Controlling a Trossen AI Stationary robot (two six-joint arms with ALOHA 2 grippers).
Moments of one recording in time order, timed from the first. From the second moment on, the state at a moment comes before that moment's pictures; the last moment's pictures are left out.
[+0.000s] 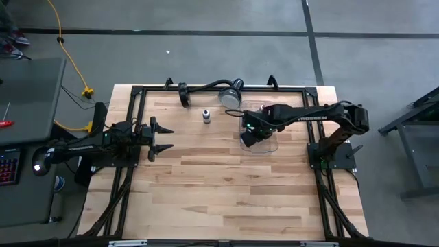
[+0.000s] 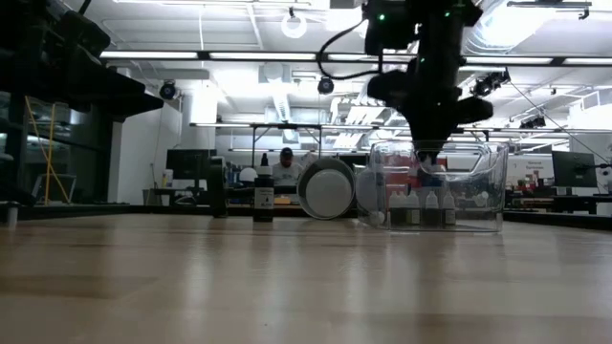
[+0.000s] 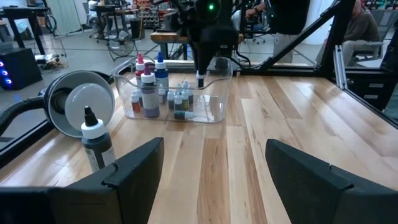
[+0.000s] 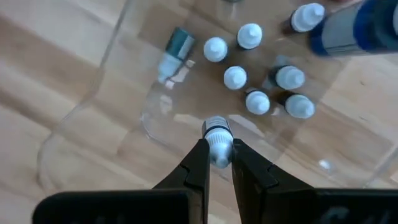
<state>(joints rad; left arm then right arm) 0.14 0.02 0.08 -0.15 0.06 0.02 -0.17 1.59 1.18 -0.96 0.04 0.94</state>
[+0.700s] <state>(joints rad) 0.14 0.02 0.08 -0.15 0.06 0.02 -0.17 1.79 1.18 -0.83 0.05 0.98</state>
